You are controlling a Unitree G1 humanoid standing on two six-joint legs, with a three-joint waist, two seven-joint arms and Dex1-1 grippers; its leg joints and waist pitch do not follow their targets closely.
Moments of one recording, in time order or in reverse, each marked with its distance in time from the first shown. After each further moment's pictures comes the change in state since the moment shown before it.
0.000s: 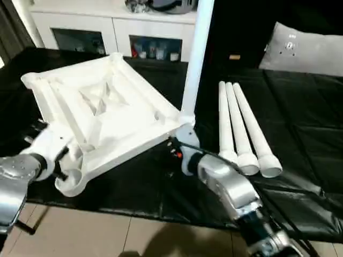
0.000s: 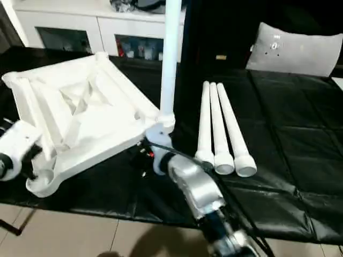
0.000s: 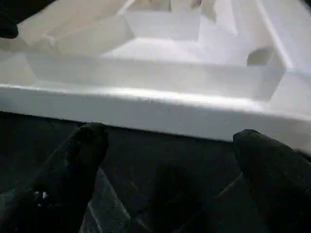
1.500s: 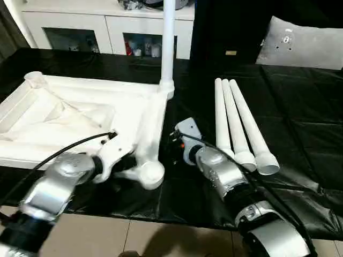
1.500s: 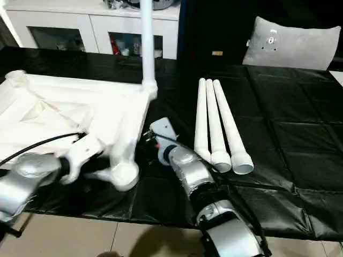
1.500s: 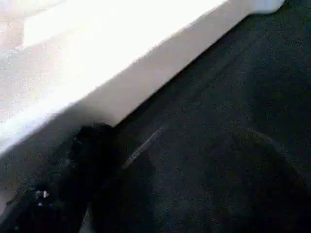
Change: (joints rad) left arm -0.182 -0.247 -0.225 0.191 -0.046 -0.342 -0.255; right arm -0.180 0.018 -0.134 0.377 -0.103 -0.194 -0.131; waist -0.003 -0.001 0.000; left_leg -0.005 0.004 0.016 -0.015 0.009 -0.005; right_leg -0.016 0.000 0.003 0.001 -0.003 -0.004
